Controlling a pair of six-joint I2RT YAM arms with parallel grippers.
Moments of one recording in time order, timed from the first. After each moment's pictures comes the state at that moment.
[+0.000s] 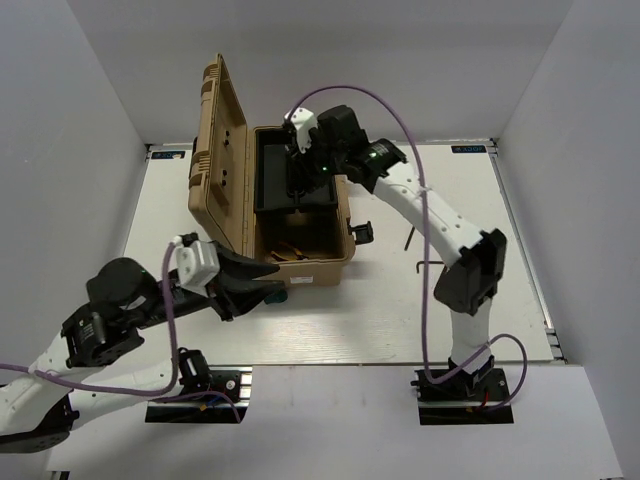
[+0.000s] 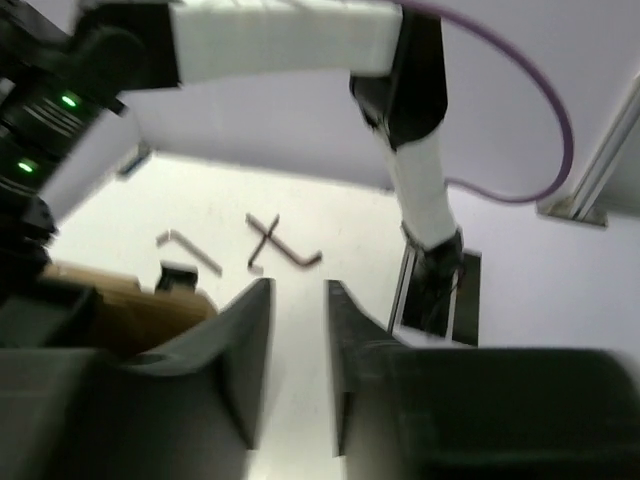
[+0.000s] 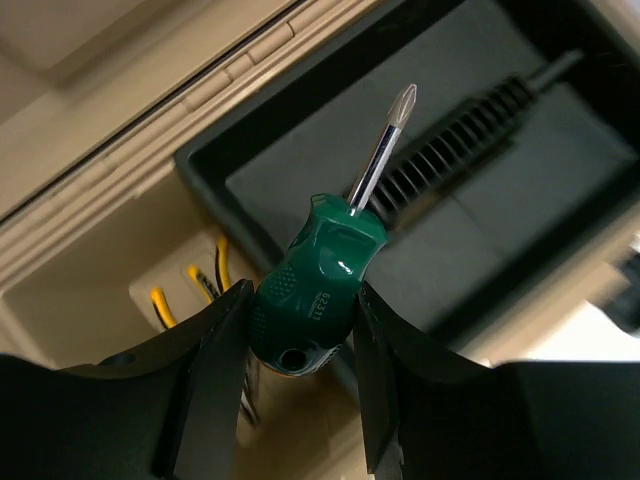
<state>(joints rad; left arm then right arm) -1.08 0.59 1.14 -0.39 0.18 0.01 0.75 1.91 2.08 -0.75 -0.21 -0.19</state>
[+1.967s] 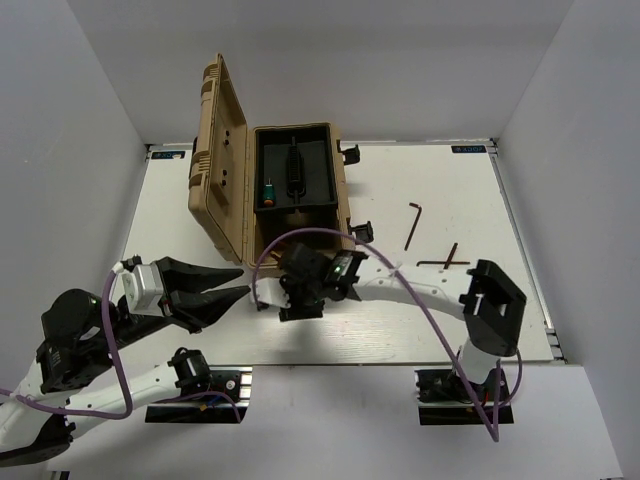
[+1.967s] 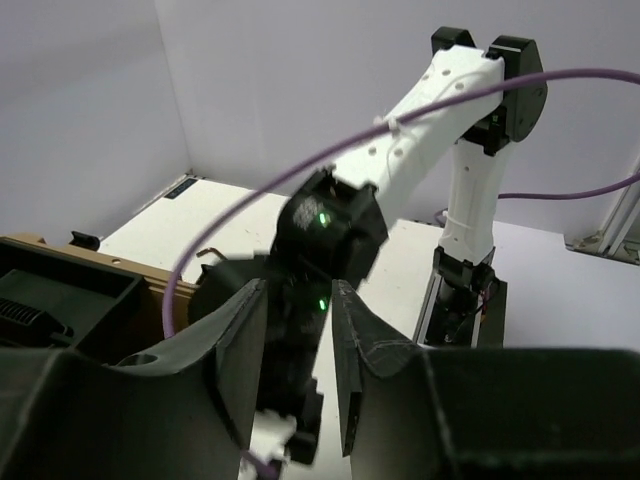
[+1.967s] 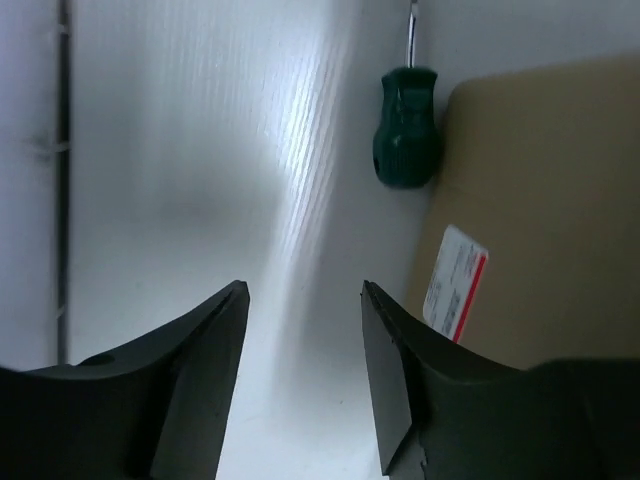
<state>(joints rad) -1.08 0.38 1.05 -0.42 0.08 0.01 1.18 1.68 1.30 -0.63 -0.22 -0.64</state>
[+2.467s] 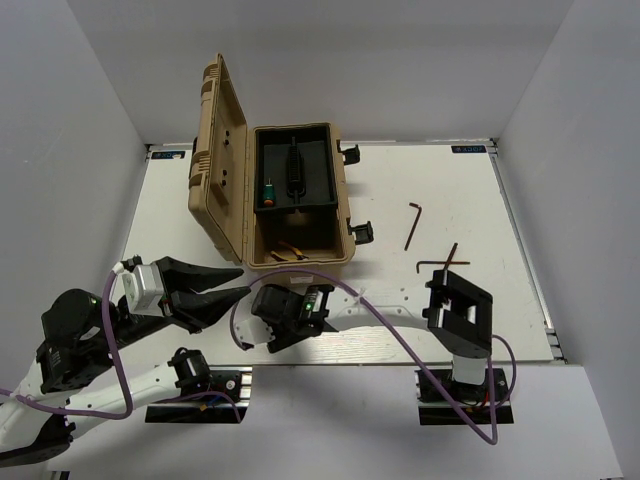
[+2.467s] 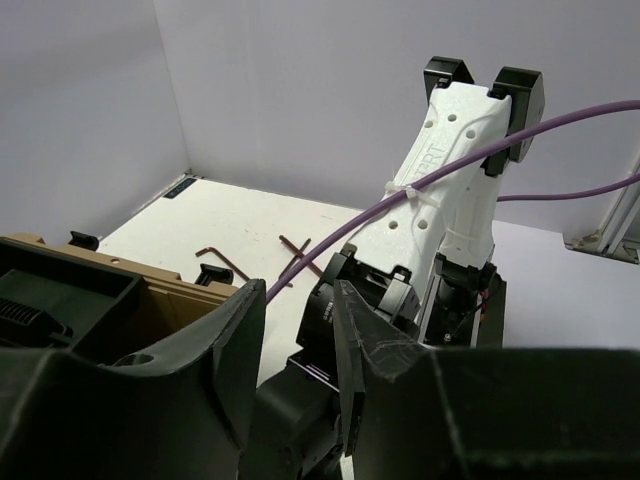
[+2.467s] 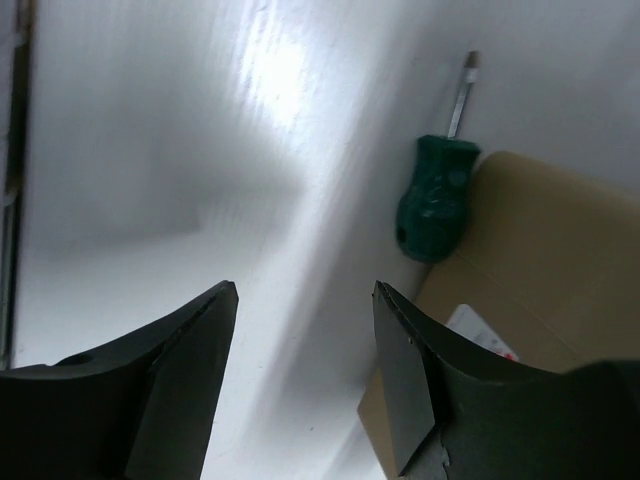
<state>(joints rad) -1.08 0.38 1.05 -0.43 0.09 0.01 1.39 1.85 1.31 -0.54 0.11 -0.73</state>
